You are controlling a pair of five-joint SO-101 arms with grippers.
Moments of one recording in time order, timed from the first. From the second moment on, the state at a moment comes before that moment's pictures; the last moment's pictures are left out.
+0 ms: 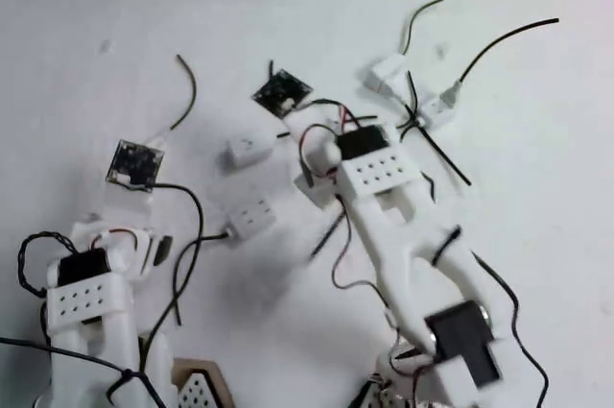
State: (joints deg) left arm -23.2 -52.5 75.3 48.6 -31.3; right arm -25.6 -4.1 20.1 65.1 26.8
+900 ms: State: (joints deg) left arm -23.2 -52.5 75.3 48.6 -31.3; right arm -25.4 10.4 17.6 71.5 -1.0
